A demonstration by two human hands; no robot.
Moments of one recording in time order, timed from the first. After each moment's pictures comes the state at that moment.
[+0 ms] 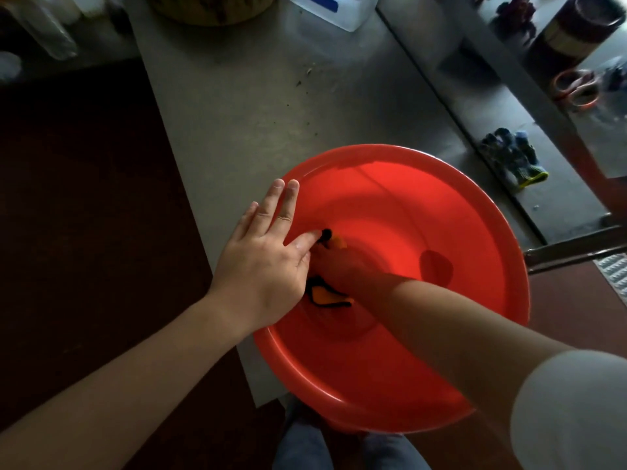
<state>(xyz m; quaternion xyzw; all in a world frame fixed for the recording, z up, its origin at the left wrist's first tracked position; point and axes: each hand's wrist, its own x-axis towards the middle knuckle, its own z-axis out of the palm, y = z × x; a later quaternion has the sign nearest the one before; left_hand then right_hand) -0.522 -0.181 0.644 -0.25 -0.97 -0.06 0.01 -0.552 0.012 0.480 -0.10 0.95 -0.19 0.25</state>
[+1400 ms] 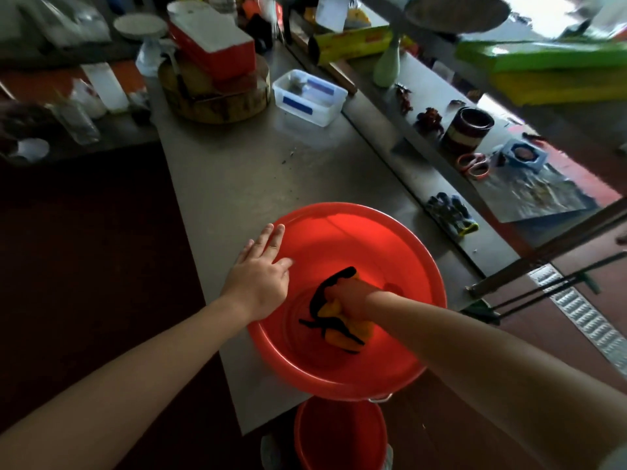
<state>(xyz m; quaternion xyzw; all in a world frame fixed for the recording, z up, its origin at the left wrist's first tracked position) -0.526 -0.171 0.649 -0.23 -0.97 -0.12 -0.03 -0.511 0.060 0.613 -0.06 0.93 -0.14 0.35</state>
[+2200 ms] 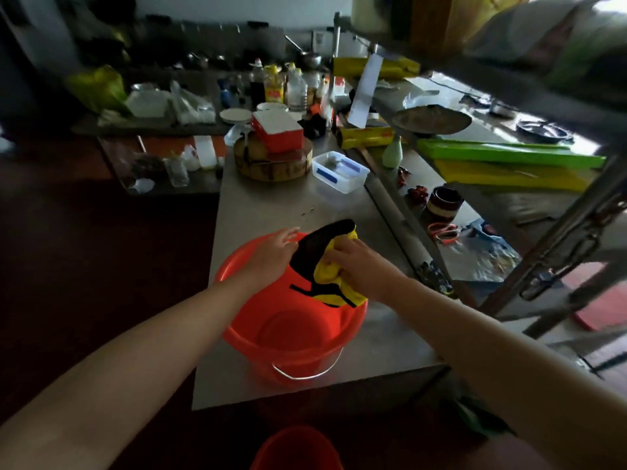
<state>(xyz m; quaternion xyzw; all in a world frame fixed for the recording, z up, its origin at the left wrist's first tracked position) -0.446 -0.030 0.787 -0.02 -0.86 -0.50 0.00 -0.459 0.194 0.793 -0.38 0.92 -0.06 -0.02</state>
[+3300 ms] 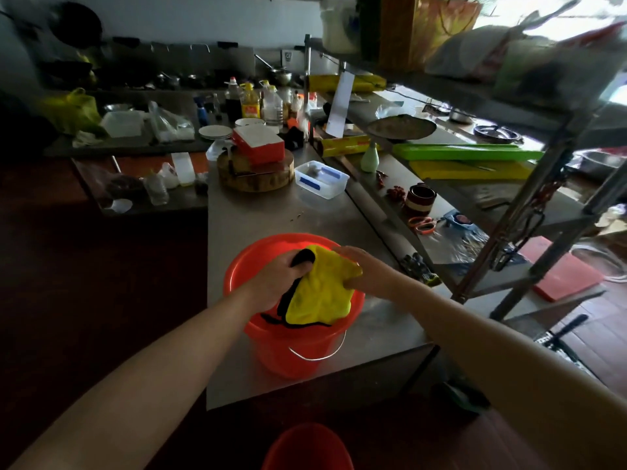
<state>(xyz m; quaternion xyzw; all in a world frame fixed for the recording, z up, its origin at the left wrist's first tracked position) -0.375 -0.038 0.794 -0.07 -0.73 -0.66 -0.13 -0.390 0.189 0.807 -0.12 0.92 -0.34 0.13</state>
